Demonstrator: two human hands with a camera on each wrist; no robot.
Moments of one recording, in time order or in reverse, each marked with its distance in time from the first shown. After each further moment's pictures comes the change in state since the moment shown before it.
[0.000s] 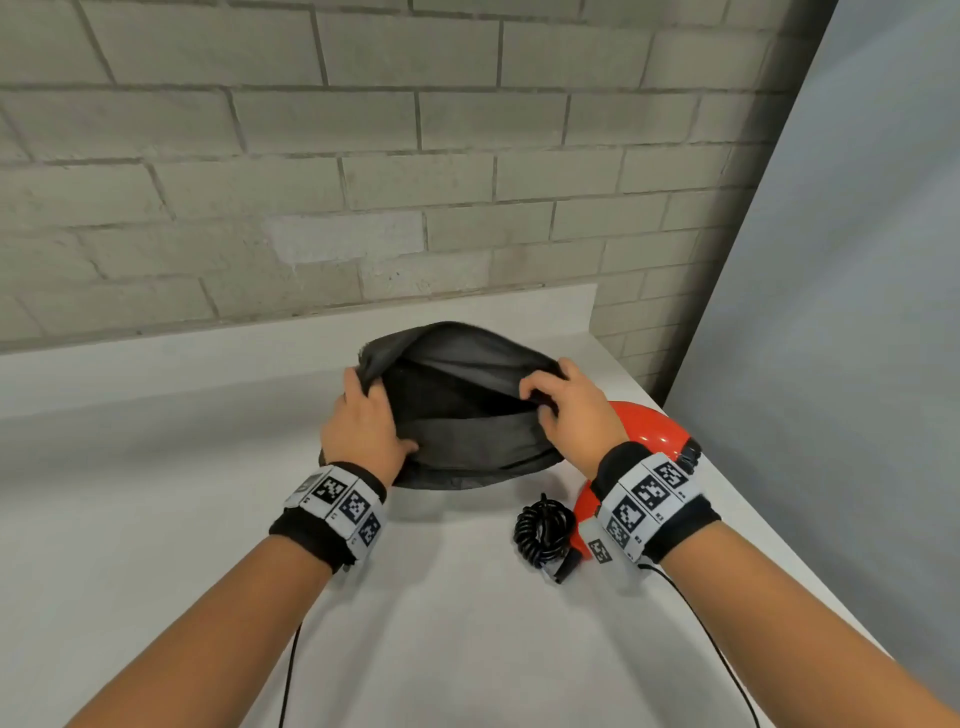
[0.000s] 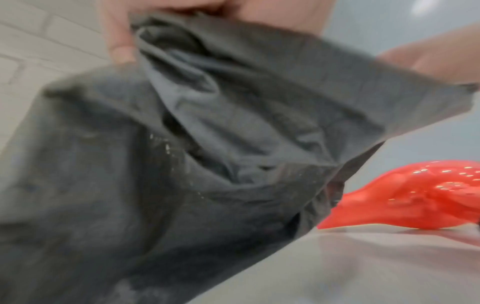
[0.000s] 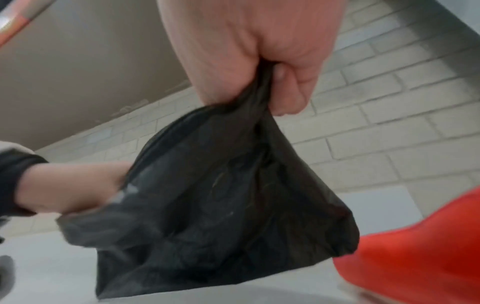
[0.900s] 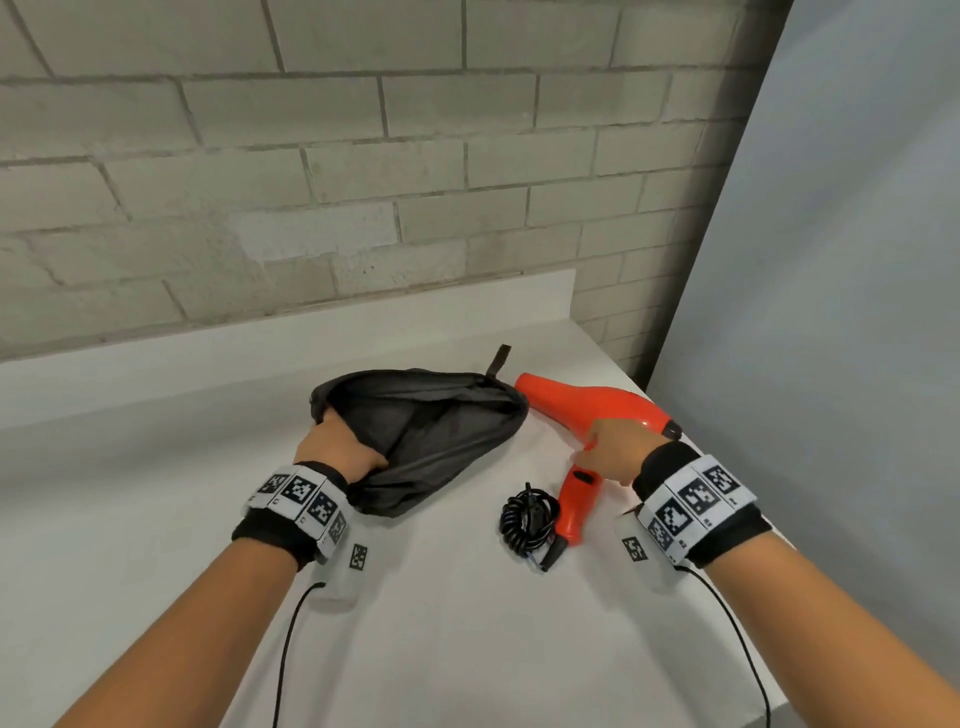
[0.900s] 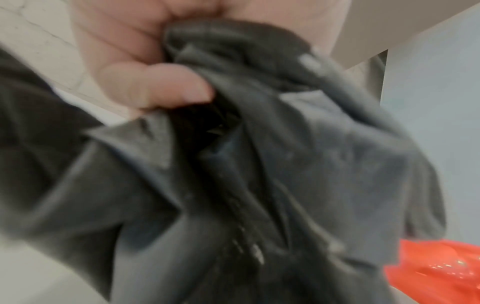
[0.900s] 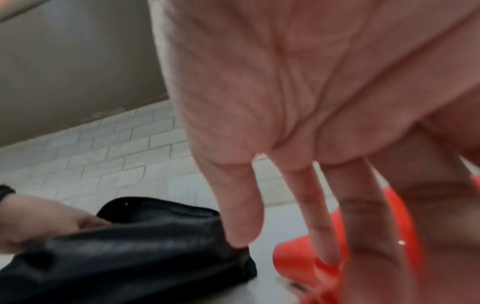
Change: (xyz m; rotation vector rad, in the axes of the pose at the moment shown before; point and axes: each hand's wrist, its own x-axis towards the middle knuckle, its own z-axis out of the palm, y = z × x) left_hand 0.029 -0.034 0.034 -0.233 -0.340 -0.242; right_hand -0.028 0.039 -0.027 -0.303 -0.591 0.548
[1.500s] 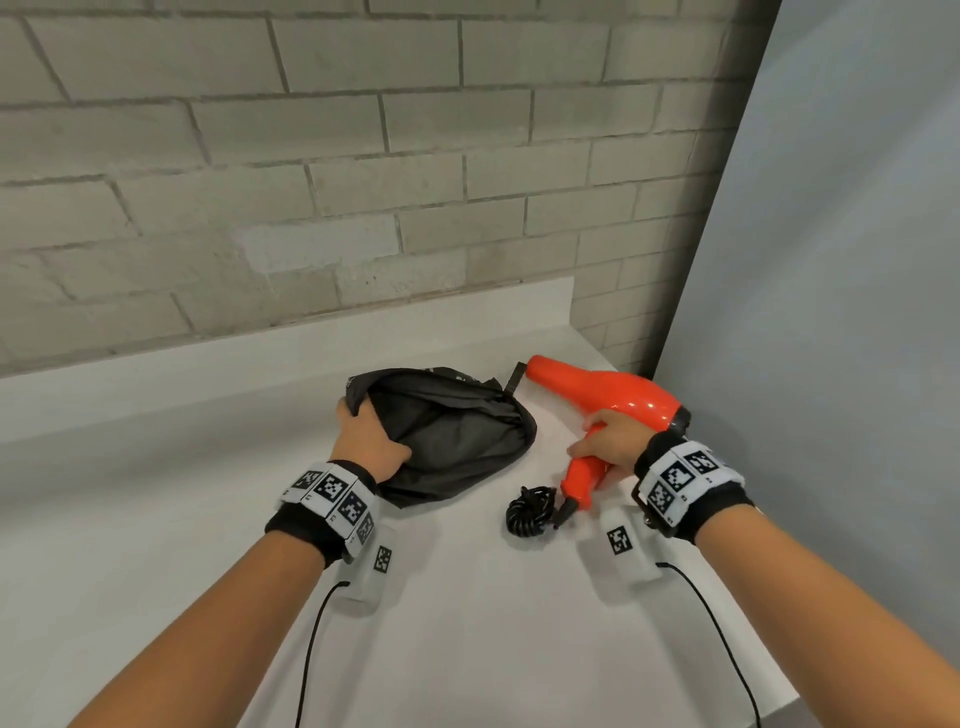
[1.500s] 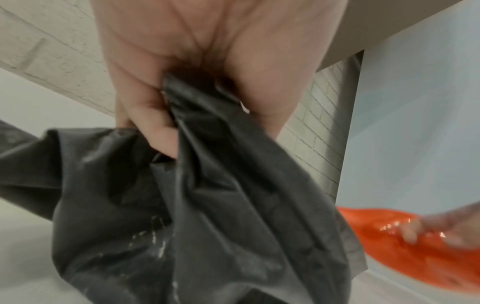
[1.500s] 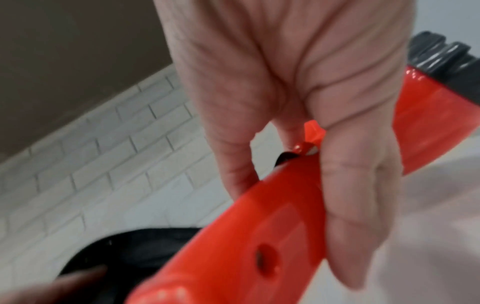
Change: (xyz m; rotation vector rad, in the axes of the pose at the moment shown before) left_hand -0.013 0.026 0.007 -0.150 0.036 0.194; right_hand 0.026 0.010 0.009 0.806 -0.036 0.153
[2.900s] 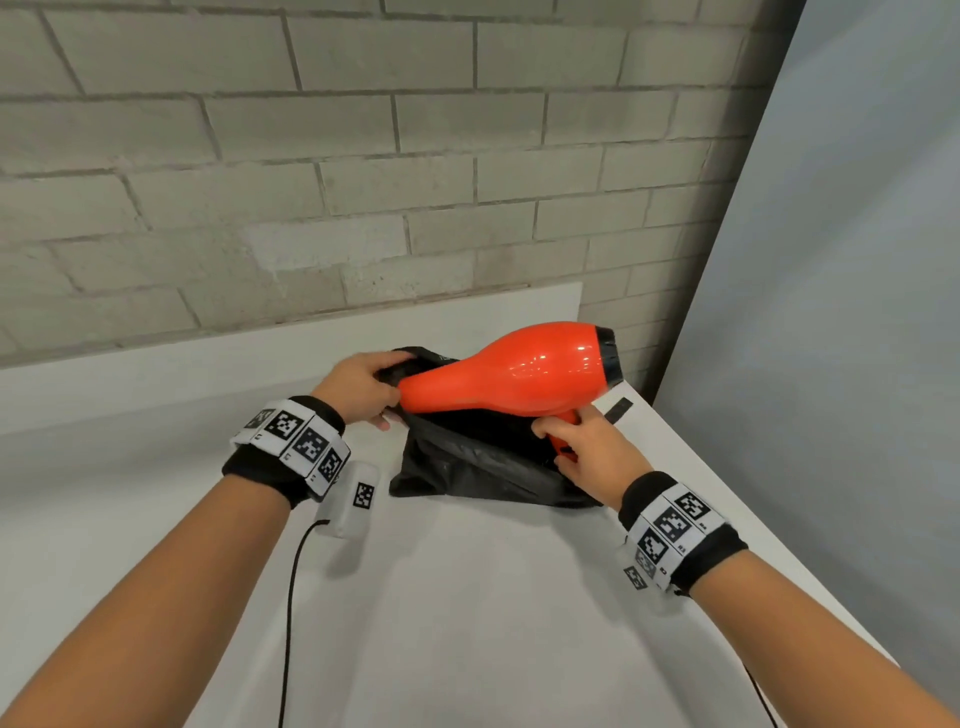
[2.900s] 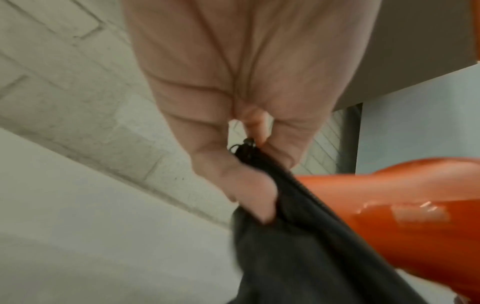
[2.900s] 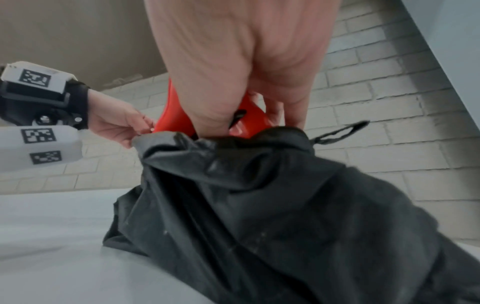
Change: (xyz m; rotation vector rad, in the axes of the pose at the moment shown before) left_hand 0.003 0.048 -0.061 -0.229 -0.185 0.145; right_hand -0.017 0.003 0.022 -0.661 0.238 -0.841
